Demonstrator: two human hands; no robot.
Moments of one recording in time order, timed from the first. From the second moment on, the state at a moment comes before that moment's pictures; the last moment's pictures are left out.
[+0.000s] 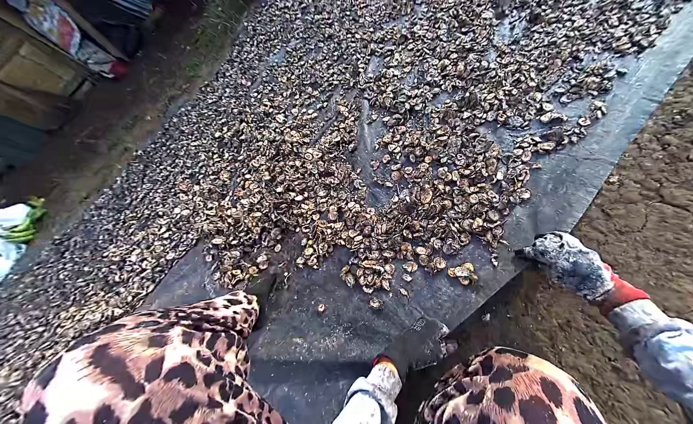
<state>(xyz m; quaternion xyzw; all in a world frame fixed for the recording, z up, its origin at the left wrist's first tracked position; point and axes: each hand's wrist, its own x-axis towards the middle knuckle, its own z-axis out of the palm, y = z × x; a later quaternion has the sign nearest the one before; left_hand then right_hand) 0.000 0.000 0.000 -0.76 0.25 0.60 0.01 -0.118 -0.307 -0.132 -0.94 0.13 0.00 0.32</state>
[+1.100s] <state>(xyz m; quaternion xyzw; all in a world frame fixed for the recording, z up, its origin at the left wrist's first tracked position) 0.247 -0.056 -0.091 -0.93 0.28 0.24 -0.05 0.143 -0.266 -0.065 -0.83 0.33 0.03 0.45</state>
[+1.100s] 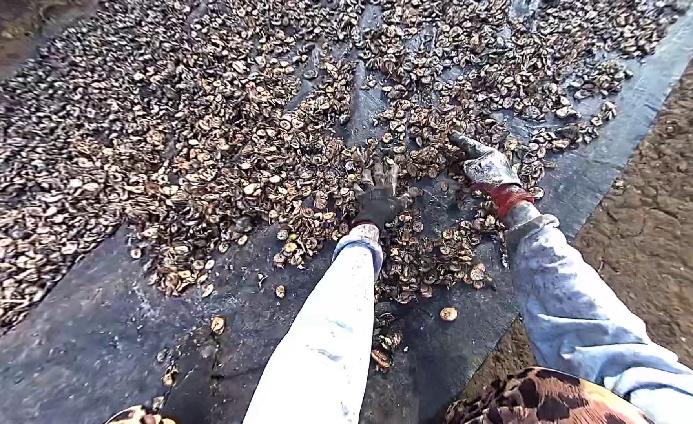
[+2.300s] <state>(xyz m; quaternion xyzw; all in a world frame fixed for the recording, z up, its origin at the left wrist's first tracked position) 0.215 0.093 -0.007 -0.76 0.41 0.47 -0.18 0.087 -0.132 -0.059 -0.80 0.22 0.22 0.51</state>
